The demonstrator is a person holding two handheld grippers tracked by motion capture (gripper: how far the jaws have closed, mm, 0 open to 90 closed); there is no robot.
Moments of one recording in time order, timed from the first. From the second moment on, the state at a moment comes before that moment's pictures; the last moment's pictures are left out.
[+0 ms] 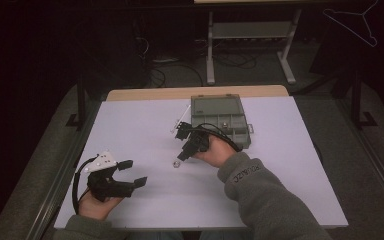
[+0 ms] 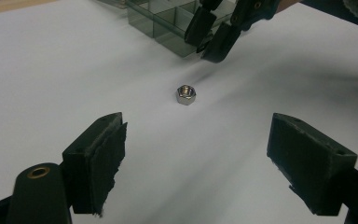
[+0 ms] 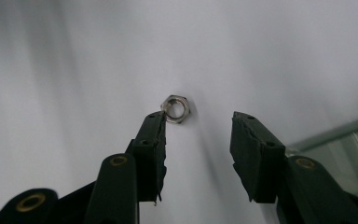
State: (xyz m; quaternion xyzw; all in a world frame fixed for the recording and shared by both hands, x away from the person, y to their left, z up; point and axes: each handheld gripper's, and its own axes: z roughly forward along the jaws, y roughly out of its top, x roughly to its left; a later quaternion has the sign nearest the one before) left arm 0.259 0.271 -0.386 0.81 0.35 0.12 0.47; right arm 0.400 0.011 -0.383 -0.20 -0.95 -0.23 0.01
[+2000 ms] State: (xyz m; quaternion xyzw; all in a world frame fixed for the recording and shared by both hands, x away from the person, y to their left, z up) left arm 0.259 0.270 -0.386 0.80 0.35 0.12 0.47; right arm 0.409 0.002 -0.383 -0.19 -0.96 -0.22 0.02
